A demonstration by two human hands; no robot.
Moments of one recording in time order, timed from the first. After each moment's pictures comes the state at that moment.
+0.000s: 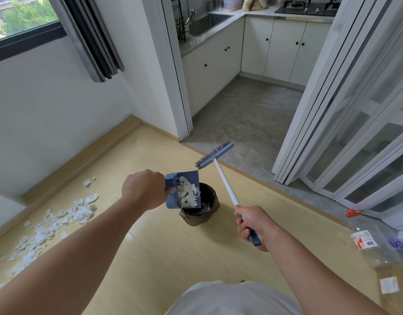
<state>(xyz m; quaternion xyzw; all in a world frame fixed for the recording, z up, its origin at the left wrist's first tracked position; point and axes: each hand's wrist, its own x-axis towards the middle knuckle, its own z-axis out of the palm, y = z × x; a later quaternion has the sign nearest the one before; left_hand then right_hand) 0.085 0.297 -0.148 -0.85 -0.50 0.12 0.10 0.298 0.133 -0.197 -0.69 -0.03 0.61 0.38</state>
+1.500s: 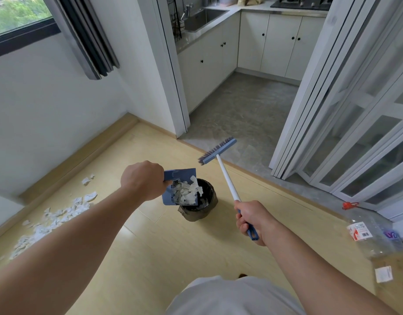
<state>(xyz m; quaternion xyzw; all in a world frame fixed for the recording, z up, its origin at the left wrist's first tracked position) 0.090 0.295 -0.138 -0.86 -0.49 0.14 0.11 0.295 0.122 -0.200 -0.70 -0.03 0.59 0.39</state>
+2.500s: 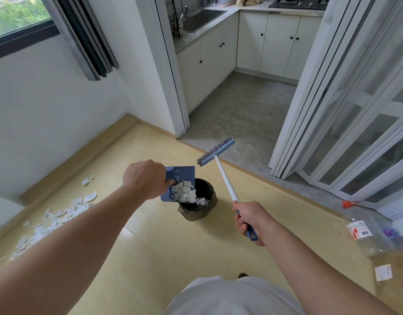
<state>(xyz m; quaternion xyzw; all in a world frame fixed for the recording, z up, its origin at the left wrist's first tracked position) 0.097 0.291 -0.138 -0.86 -0.47 0.15 0.14 0.295 0.115 -0.201 -0.70 -0.02 0.60 0.39</state>
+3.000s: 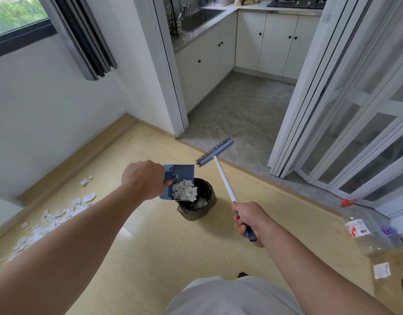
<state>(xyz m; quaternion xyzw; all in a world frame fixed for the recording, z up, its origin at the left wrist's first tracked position) 0.095 0.294 -0.142 -0.86 -0.45 0.17 0.15 0.294 0.112 -0.200 -0.70 -0.02 0.60 0.39</state>
